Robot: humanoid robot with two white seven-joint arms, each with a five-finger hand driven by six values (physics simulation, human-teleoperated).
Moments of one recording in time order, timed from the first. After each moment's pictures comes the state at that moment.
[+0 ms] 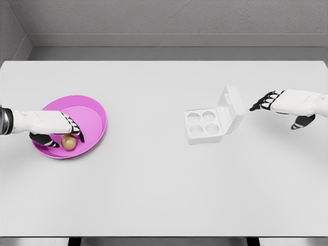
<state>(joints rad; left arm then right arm) -0.72 0.98 -0.90 -1.39 -0.32 -0.61 -0.61 -0.62 -0.95 0.60 -1.37 0.45 -0.61 0.61</state>
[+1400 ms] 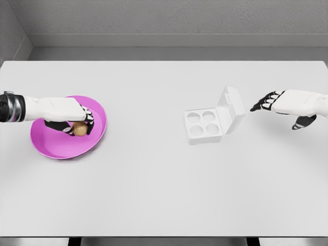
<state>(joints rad) -0.79 0.90 -0.90 -1.39 -0.27 -0.61 -0.61 -0.62 -0.96 0.61 -1.38 0.45 -0.61 0.61</state>
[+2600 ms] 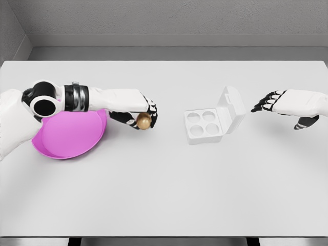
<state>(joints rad) -0.86 0.56 -0.90 -1.31 -0.20 -0.61 -0.61 -0.62 -0.99 0.61 -1.43 0.44 -0.61 0.61</state>
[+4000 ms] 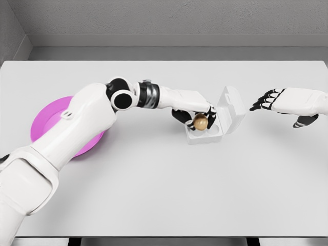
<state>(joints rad) -0.96 0.10 -0.92 -0.93 -0.35 -0.61 -0.61 -0.62 -0.99 0.60 -1.46 0.44 -0.61 0.61</state>
